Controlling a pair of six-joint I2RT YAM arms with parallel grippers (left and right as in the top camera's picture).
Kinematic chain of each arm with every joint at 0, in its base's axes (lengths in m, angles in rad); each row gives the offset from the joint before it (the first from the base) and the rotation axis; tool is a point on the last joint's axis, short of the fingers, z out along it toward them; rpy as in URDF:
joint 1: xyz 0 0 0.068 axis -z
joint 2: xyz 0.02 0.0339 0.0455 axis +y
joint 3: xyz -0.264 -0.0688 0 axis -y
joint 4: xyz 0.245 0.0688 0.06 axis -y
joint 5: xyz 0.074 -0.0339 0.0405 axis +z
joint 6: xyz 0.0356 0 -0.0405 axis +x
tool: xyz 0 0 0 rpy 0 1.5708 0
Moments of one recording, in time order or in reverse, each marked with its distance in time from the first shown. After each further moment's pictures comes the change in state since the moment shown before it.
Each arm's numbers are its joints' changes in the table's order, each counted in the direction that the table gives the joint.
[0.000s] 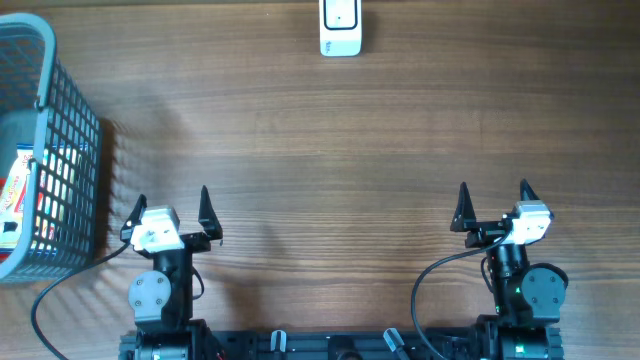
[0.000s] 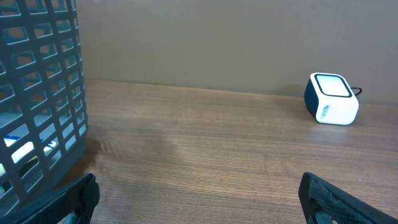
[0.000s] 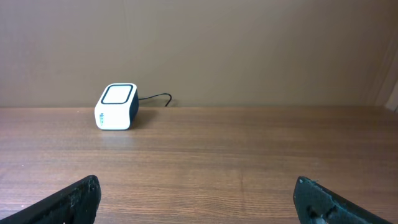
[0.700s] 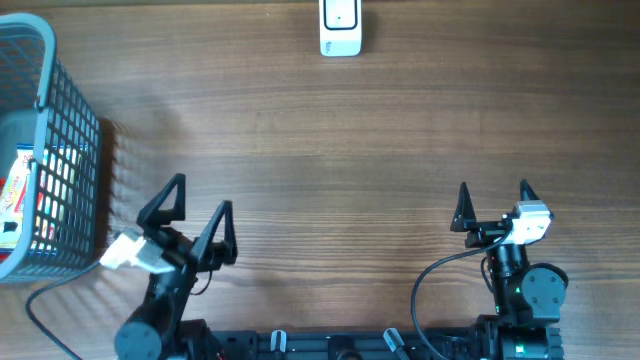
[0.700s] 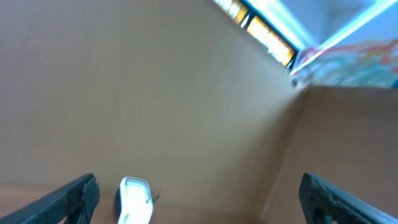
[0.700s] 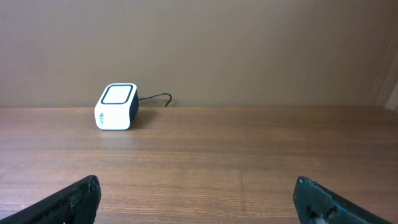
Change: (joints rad) left arm 0.000 -0.002 0.016 0.584 -0.460 -0.630; right arm 0.000 0.000 0.000 0.000 0.000 0.000
